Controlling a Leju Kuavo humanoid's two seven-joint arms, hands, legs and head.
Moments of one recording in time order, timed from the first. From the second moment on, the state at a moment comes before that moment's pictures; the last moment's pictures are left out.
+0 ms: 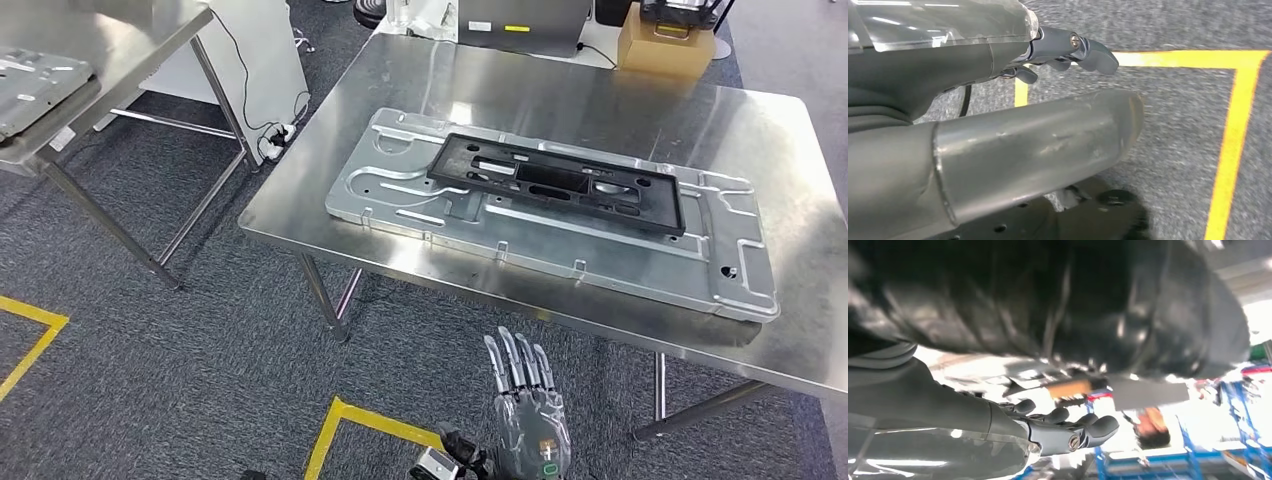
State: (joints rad) left arm -0.09 -0.10 1.14 -0.22 -1.15 -0.02 -0.31; right arm 0.18 -0.03 0.50 -1.66 1.44 -0.61 0.29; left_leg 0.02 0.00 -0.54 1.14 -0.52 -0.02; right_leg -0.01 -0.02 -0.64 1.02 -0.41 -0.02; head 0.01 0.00
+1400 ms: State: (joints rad) left arm -0.07 -0.13 1.20 -0.22 -1.20 0.01 -0.30; right arm -0.02 0.25 -0.93 -0.24 0.96 -0.12 0.14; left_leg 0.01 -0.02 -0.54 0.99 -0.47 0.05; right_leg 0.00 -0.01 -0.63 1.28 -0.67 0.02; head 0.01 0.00
